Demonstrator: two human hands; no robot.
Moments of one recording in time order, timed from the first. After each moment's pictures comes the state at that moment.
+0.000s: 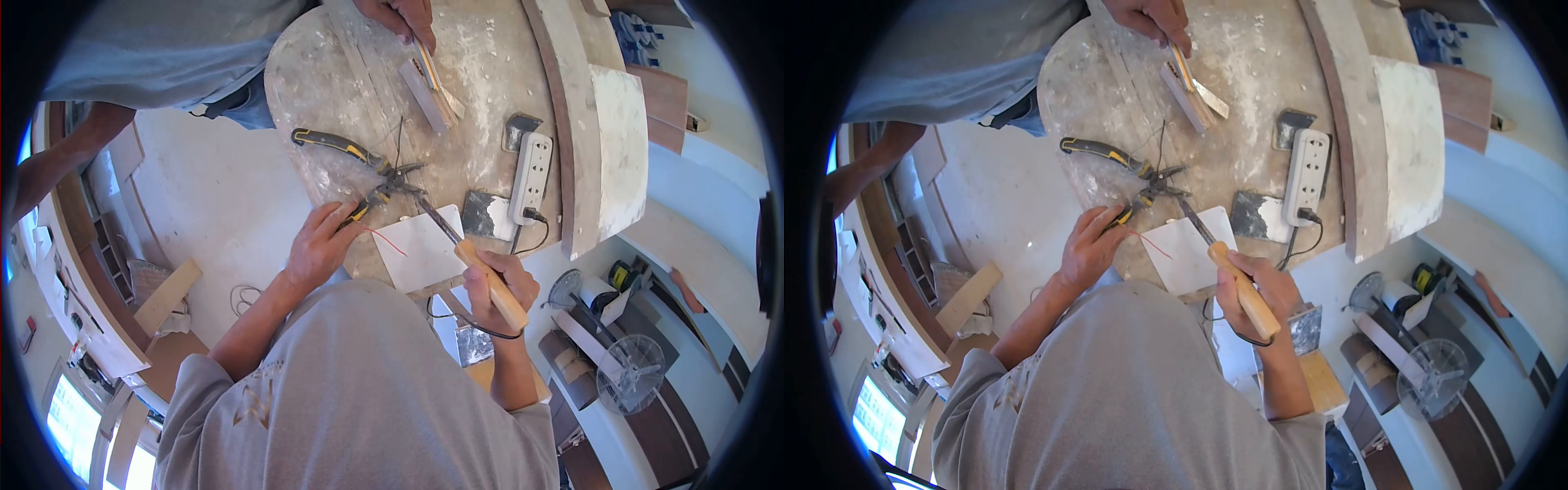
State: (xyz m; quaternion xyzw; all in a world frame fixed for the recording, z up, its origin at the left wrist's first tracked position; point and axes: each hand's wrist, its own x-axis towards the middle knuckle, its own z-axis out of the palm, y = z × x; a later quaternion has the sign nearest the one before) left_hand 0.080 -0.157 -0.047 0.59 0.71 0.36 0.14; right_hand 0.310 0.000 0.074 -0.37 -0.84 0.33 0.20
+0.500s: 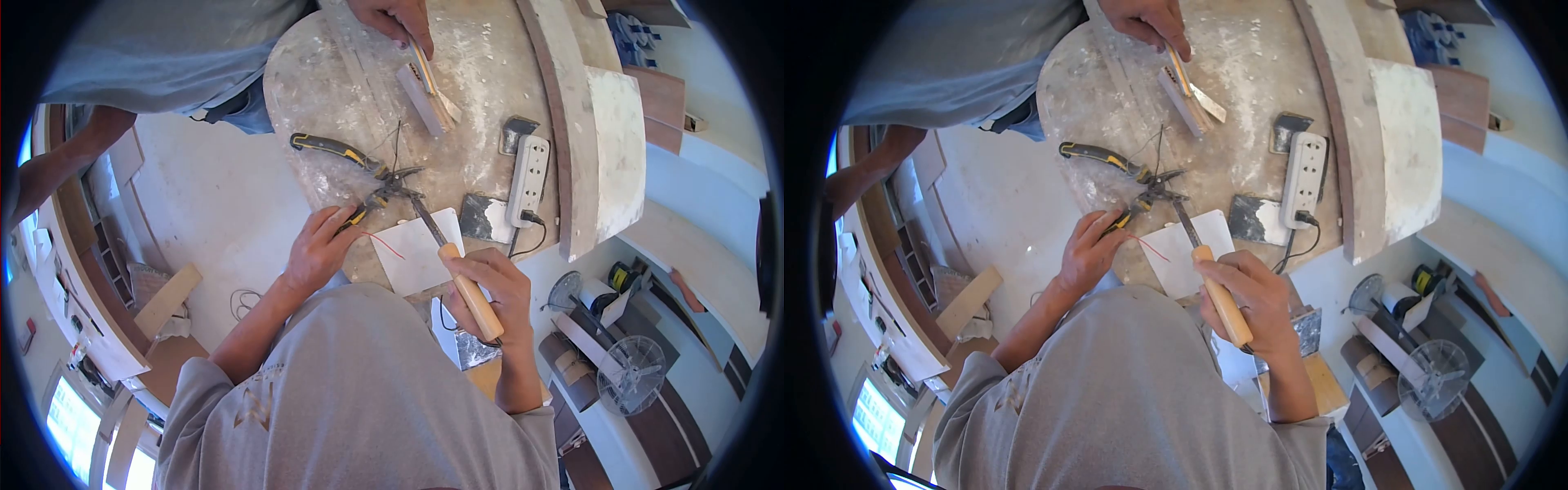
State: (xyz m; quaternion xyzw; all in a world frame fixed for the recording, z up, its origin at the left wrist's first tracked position) left_hand 0.080 -0.159 -0.050 0.61 0.70 0.35 0.13; right_hand 0.293 0.012 0.099 -0.30 -0.84 0.43 0.12
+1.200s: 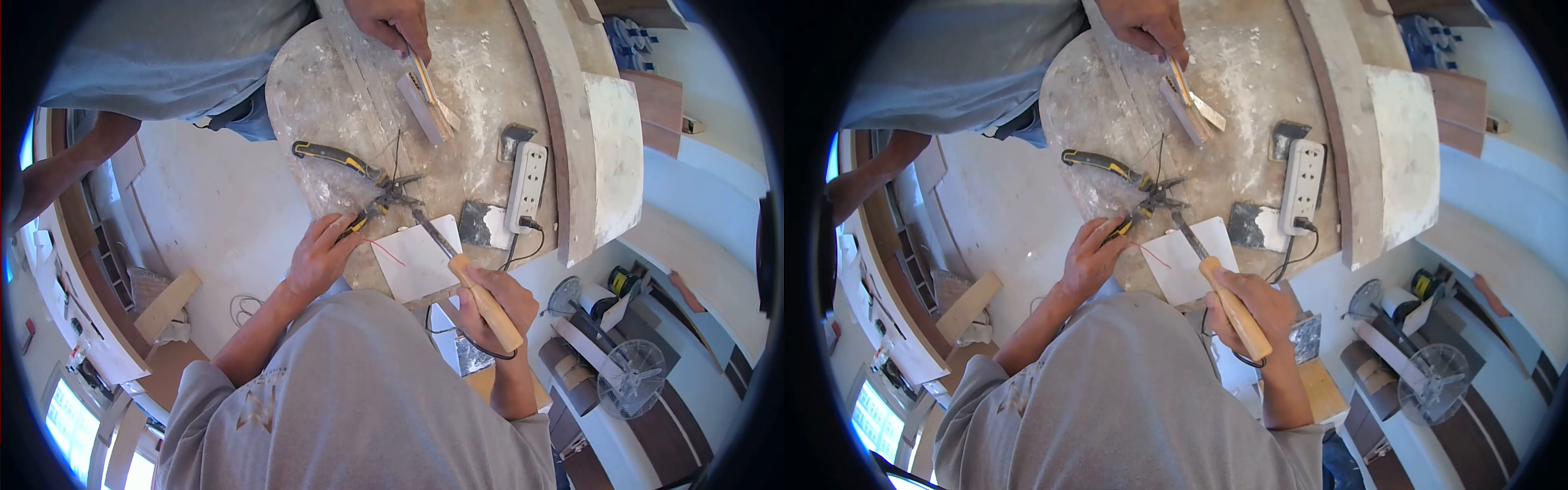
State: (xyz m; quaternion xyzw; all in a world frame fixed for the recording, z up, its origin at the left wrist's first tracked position) left_hand 0.080 -0.159 -0.051 0.60 0.70 0.36 0.12; right_hand 0.300 0.001 0.093 -0.31 -0.86 0.35 0.21
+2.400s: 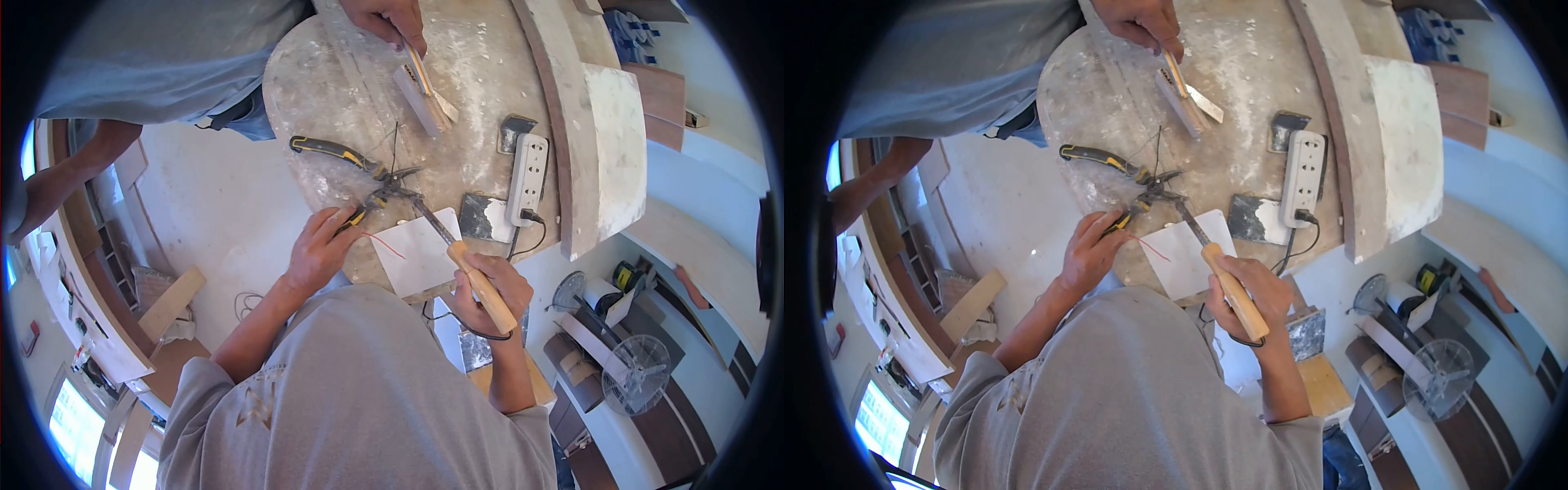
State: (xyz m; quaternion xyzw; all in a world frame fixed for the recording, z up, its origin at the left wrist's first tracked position) left_hand 0.081 -0.158 -0.049 0.60 0.70 0.35 0.12; right_hand 0.306 -0.001 0.069 -0.33 -0.84 0.34 0.24
